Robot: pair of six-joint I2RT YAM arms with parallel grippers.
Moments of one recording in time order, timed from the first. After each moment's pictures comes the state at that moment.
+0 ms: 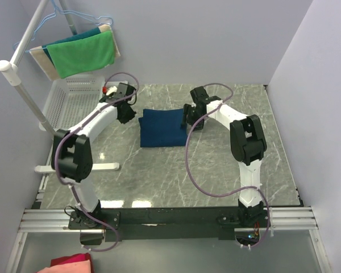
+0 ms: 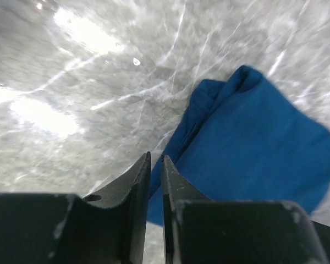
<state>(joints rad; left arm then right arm) -0.33 1.84 1.48 -0.67 -0.31 -0.91 0.37 2.12 1.67 -0.66 -0.13 0.53</state>
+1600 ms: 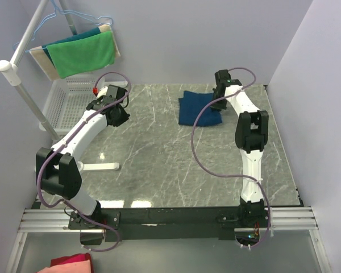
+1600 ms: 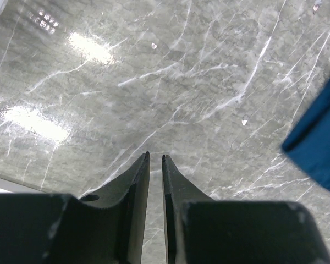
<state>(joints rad) -0.31 1.58 1.36 -0.72 -0.30 -0.88 0.15 2.34 2.08 -0.85 0.02 0.41</state>
